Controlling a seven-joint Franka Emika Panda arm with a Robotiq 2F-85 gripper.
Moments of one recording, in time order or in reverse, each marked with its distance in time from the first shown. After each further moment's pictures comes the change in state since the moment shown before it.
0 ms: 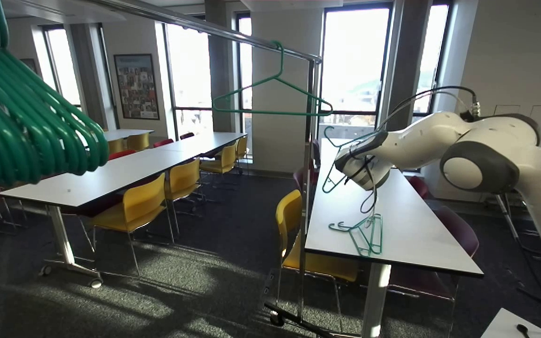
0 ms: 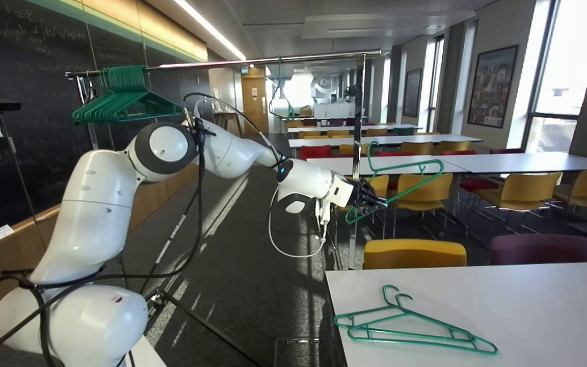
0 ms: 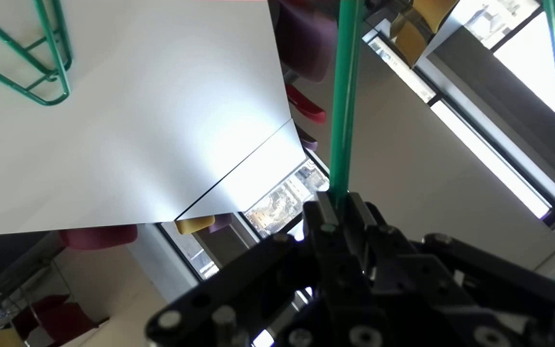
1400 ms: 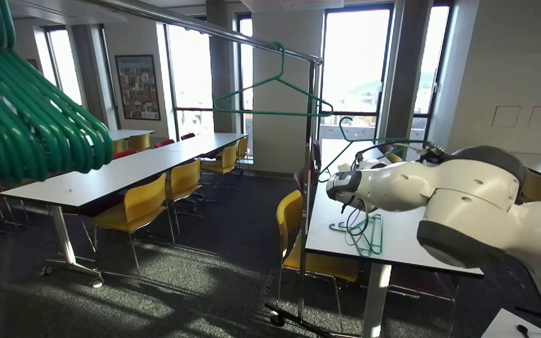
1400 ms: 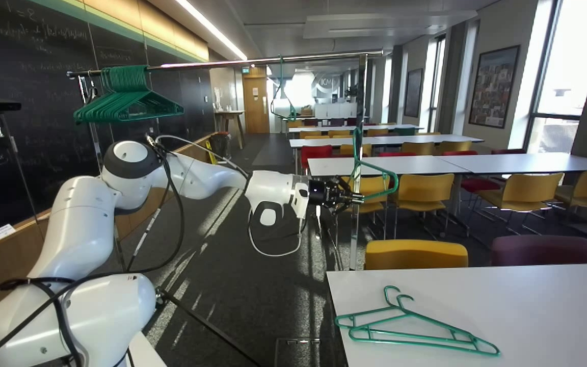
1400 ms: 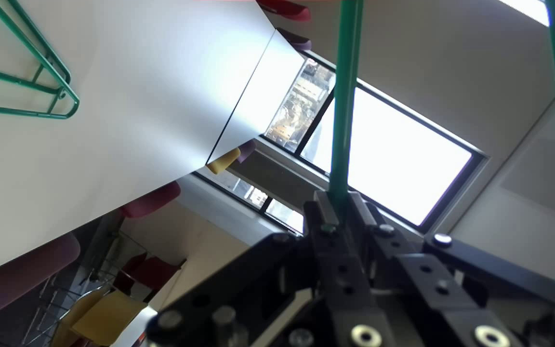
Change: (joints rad) arm 0.572 0.409 -0.554 -0.196 0.218 0.001 0.631
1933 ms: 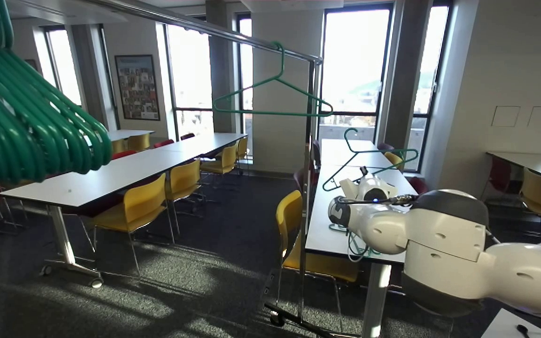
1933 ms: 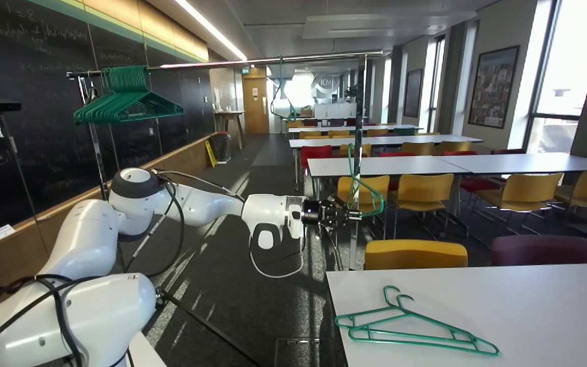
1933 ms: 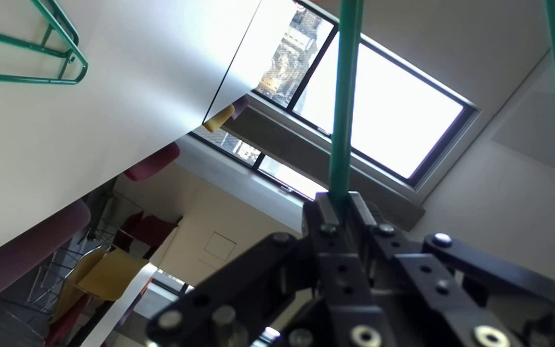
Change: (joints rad) arm 0.027 0.285 -0.007 -0.048 0.121 0.000 0.162
